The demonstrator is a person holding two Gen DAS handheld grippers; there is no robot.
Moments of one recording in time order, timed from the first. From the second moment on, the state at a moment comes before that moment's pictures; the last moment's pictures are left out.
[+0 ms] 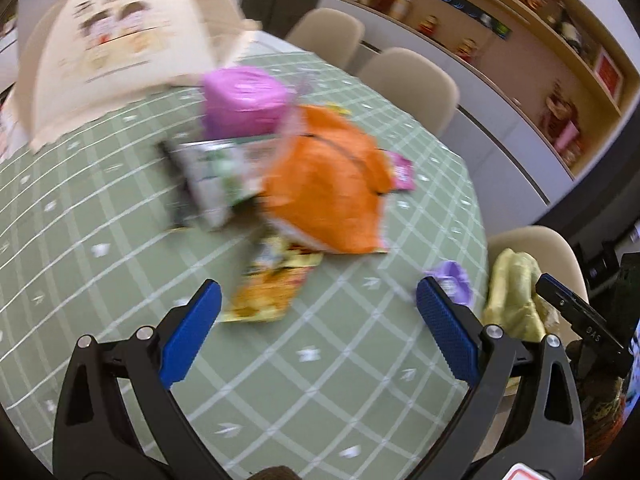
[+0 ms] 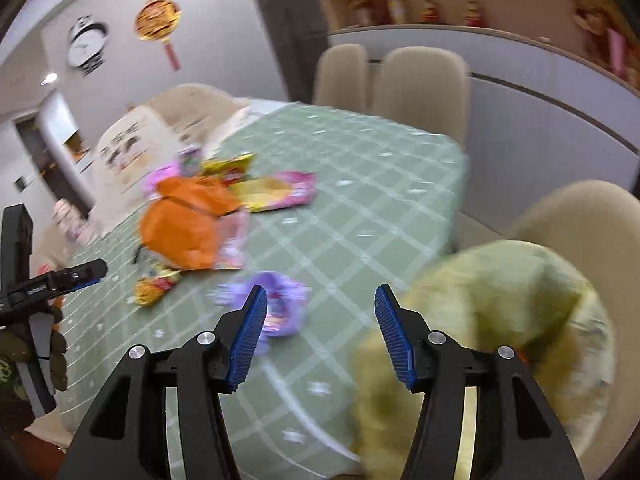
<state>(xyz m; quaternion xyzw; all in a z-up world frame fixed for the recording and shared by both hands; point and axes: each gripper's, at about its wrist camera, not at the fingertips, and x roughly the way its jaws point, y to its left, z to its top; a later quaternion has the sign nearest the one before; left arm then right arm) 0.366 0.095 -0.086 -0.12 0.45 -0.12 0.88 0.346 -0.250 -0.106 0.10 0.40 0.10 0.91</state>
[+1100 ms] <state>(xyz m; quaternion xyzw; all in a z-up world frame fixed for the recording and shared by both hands) 0.490 0.082 -0.114 -0.10 0.47 -0.22 0.85 0.377 -0.144 -0.139 0.04 0.47 0.11 0.88</state>
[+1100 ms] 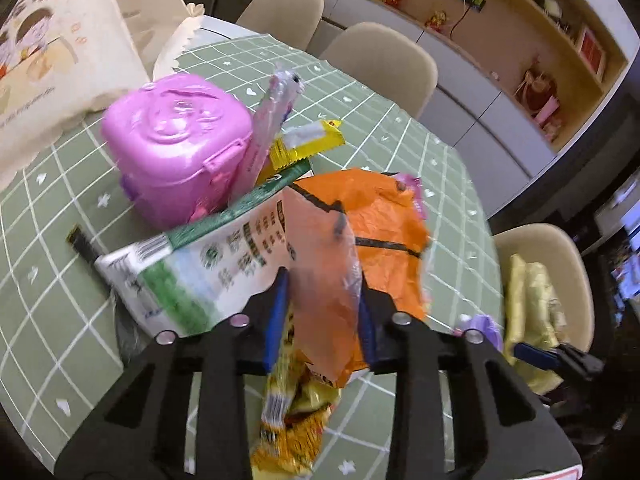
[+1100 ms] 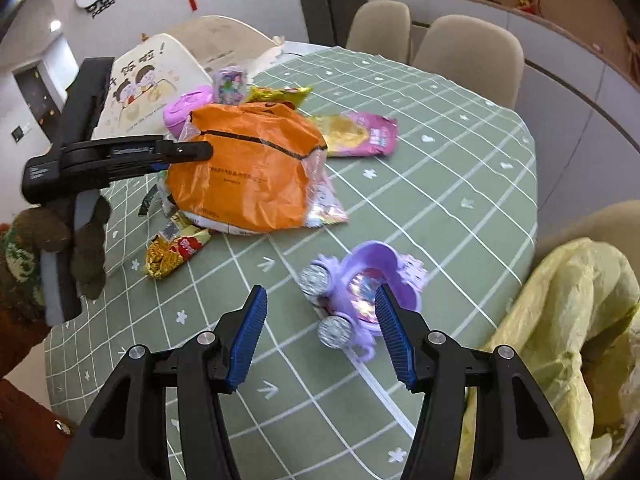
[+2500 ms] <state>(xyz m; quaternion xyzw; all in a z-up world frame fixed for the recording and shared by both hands) 0.344 0.280 -0.138 -0.21 0.50 -0.06 0.84 0.407 -0.031 -0.160 0.05 0.46 0.12 0.88</state>
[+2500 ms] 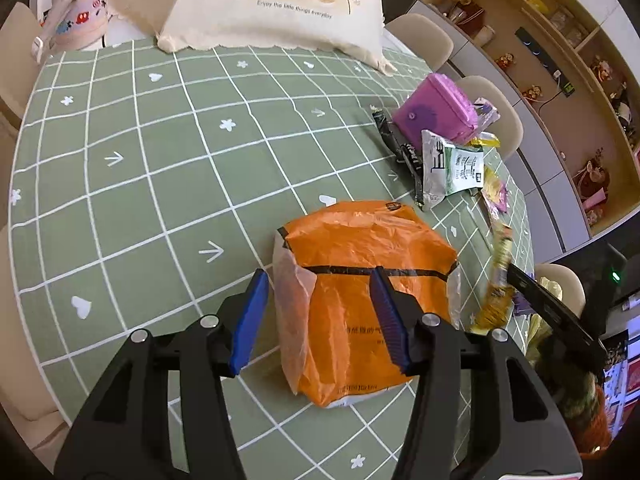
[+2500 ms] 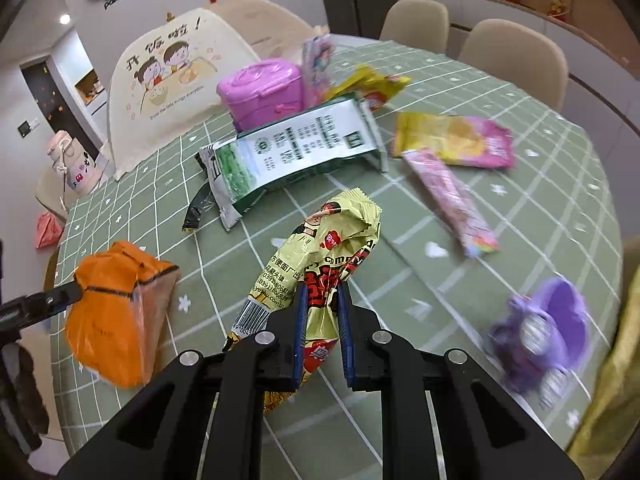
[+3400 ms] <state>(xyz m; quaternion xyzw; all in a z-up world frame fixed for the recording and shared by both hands) 0.367 0.174 -0.053 -0.12 0.41 -0.14 0.89 0.344 -0.102 -0.079 0.01 0.38 0.09 0.92</state>
